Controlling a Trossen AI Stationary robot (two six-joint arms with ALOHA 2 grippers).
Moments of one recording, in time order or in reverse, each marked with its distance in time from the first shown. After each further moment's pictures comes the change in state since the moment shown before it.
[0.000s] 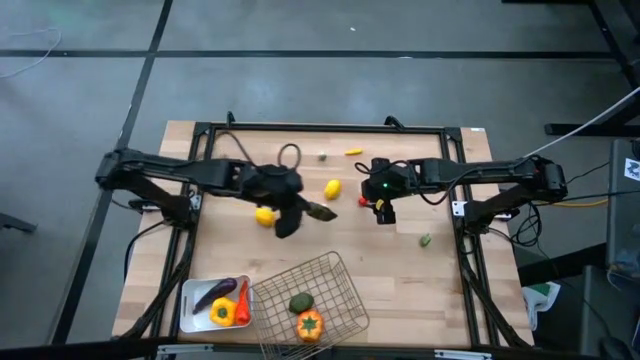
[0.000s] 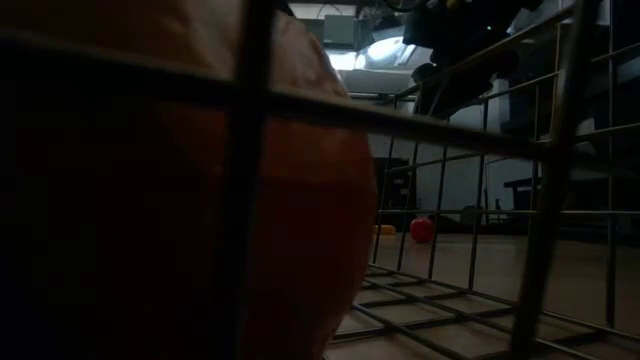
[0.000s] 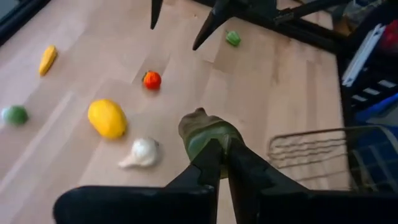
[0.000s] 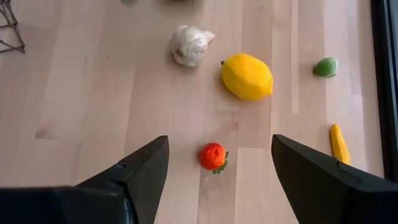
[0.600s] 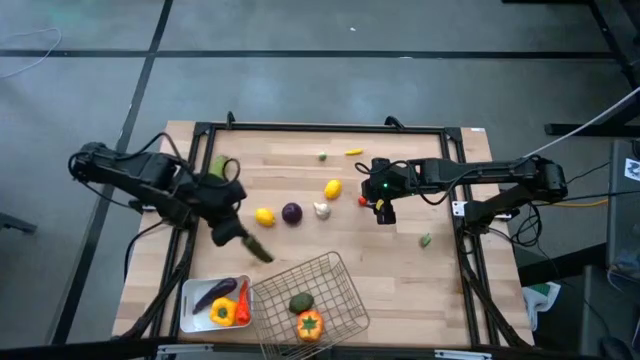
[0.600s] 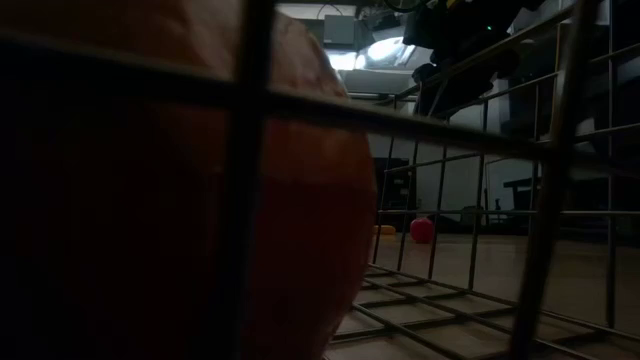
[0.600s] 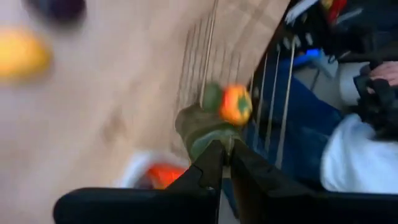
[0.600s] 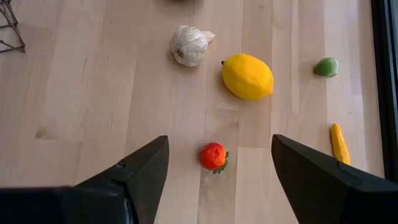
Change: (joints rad) left arm -0.211 -0.314 0.000 -0.457 0.246 -0.701; right arm 0.000 0.000 0.000 -0.001 0.000 0.001
